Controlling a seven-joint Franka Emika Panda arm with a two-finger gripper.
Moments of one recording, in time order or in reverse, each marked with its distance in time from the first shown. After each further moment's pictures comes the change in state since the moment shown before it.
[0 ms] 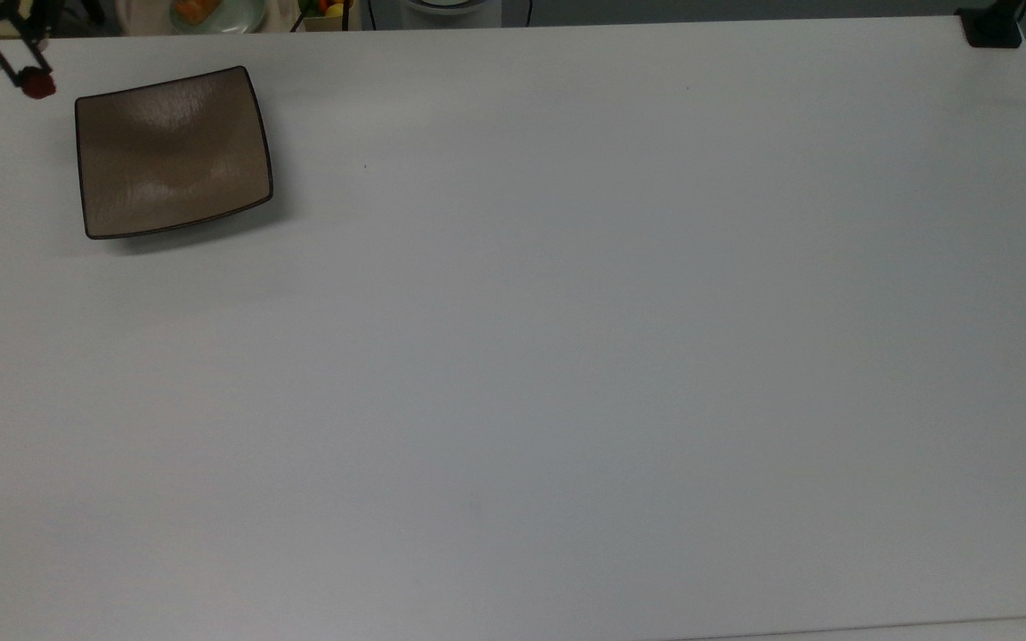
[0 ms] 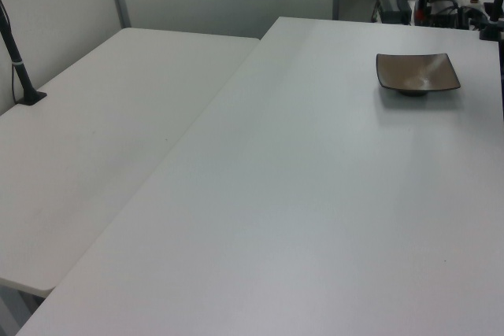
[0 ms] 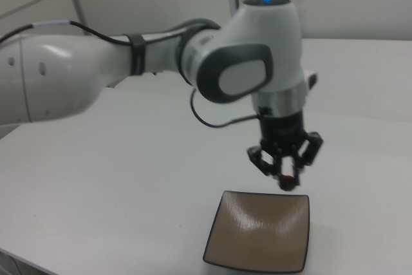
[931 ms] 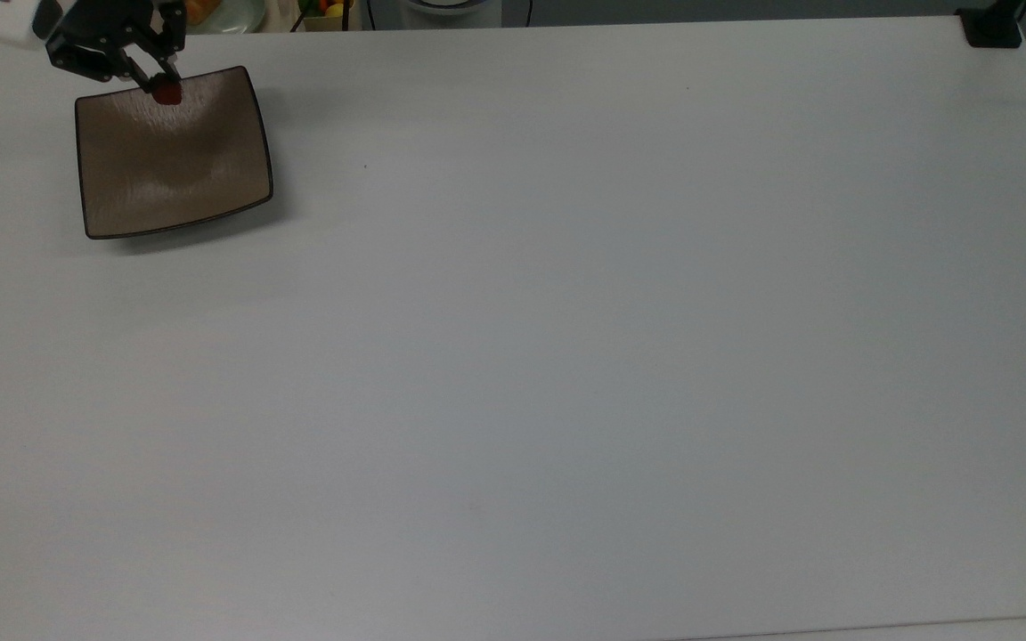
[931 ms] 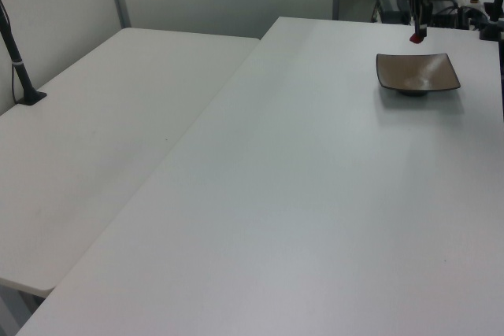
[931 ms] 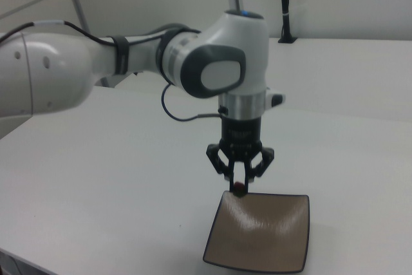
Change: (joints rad) arm 0.146 -0.013 -0.001 -0.065 0.001 -0.174 0.416
